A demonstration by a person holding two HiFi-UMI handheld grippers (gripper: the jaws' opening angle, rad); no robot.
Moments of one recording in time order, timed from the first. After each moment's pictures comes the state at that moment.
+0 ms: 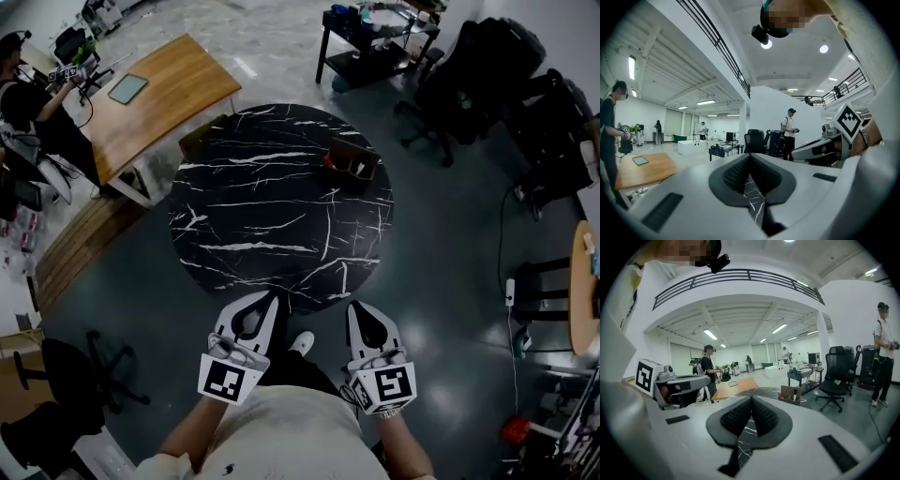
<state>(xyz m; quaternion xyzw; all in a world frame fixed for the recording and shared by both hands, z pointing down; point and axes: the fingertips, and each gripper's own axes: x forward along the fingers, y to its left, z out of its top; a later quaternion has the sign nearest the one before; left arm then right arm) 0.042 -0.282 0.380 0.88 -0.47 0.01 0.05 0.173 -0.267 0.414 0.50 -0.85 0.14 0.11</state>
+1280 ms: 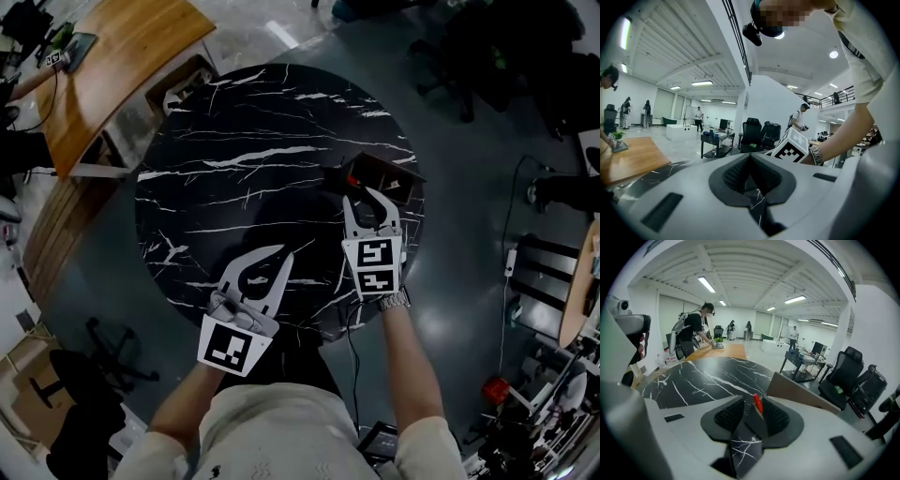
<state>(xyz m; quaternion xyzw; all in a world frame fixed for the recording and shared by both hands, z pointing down) 0.027 -0.570 0.506 0.91 -0.39 0.08 0.12 0.145 -0.661 0.622 0.50 -0.78 0.13 0.35</state>
